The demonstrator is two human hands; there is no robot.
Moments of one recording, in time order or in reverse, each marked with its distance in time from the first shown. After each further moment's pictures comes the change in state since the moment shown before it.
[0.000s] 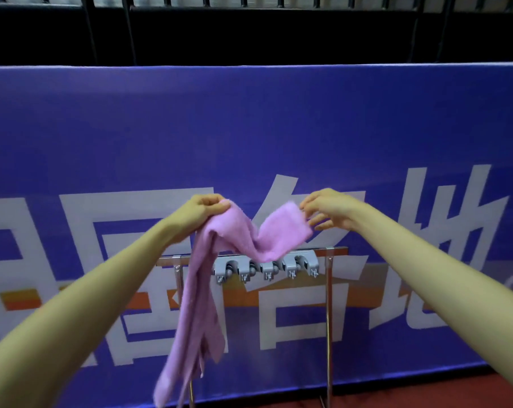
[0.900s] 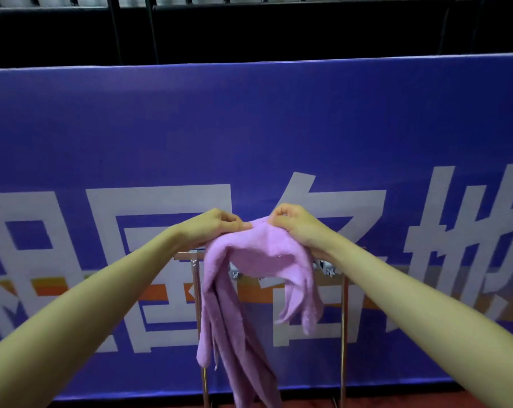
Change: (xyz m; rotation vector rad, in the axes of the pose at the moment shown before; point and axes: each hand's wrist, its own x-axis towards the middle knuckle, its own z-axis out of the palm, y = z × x) left_hand -0.037 0.011 0.005 0.228 -0.183 -0.162; right_hand -0.011 -0.001 0.090 0.165 -0.111 -0.334
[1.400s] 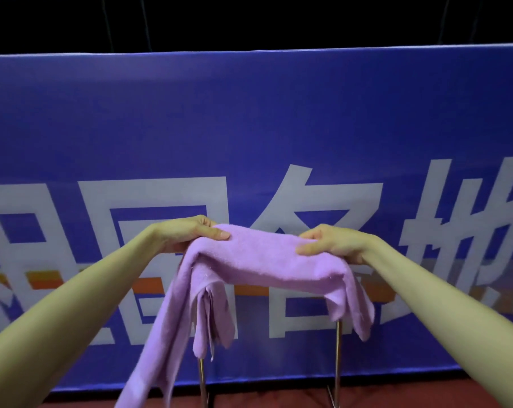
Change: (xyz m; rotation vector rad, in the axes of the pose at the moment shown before) left_hand -0.004 -0.032 -0.014 -0.167 -0.238 -0.163; right_hand -0.021 0.047 -0.068 -0.183 -0.405 0.217
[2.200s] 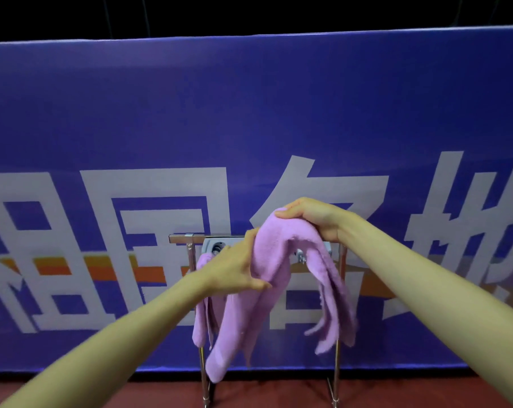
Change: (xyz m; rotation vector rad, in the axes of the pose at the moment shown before) left_hand 0.039 -0.020 0.113 0.647 0.400 0.204; right_hand 0.027 -0.030 0.002 0.343 -0.024 -0.051
